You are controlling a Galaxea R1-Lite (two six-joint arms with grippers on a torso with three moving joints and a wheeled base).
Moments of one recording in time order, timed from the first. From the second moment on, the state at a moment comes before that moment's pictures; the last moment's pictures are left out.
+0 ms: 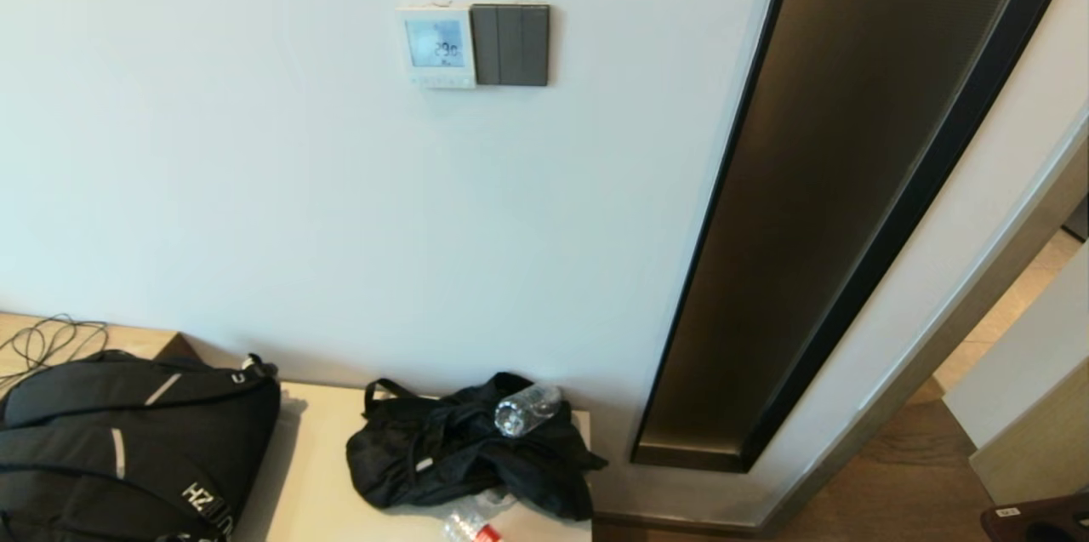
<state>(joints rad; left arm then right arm) 0.00 0.15 -0.25 0.02 0.01 -0.01 -0.02 0.00 0.00 -0.02 0.02 -0.02</state>
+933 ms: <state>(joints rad) -0.16 1.29 -1.17 -0.24 0.04 -0.01 -0.02 0.00 0.00 -0.02 0.02 -0.02</state>
